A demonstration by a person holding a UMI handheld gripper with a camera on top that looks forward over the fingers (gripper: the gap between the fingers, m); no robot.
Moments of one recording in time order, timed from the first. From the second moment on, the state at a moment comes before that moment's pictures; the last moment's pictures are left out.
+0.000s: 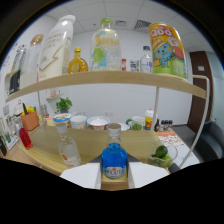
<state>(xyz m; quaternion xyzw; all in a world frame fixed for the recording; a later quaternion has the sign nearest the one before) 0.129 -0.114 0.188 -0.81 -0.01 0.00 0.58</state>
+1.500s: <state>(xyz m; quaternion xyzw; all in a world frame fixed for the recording) 0.113 -0.183 0.114 -0.45 -0.64 -0.53 0.31</state>
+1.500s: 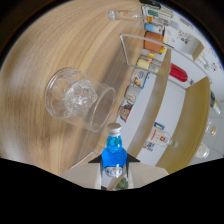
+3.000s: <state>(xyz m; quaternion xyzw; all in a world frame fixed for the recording) 0.262 -0.227 0.011 -0.89 -0.04 -0.02 0.45</state>
